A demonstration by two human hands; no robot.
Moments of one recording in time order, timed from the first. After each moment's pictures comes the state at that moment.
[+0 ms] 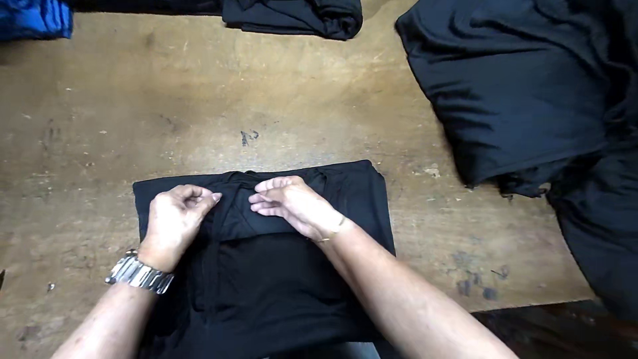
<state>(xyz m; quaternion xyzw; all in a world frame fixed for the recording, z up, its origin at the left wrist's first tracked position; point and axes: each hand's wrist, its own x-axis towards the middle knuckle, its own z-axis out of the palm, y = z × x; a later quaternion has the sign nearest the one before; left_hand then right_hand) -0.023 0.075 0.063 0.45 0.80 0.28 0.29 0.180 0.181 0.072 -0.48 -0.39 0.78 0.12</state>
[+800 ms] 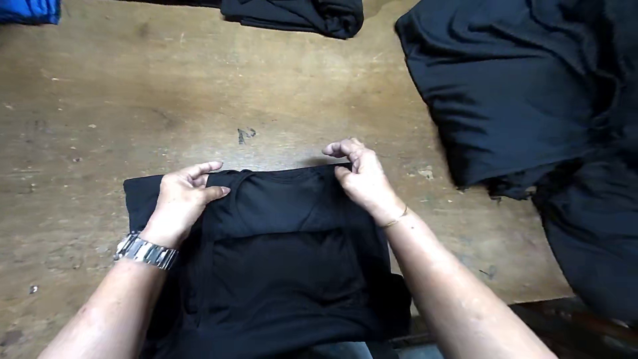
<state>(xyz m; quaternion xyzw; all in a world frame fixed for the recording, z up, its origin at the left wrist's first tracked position) -0.014 0.112 0.060 0.35 0.74 0.38 0.43 0.281 0.248 0.067 -0.48 -0.79 0.34 0.17</state>
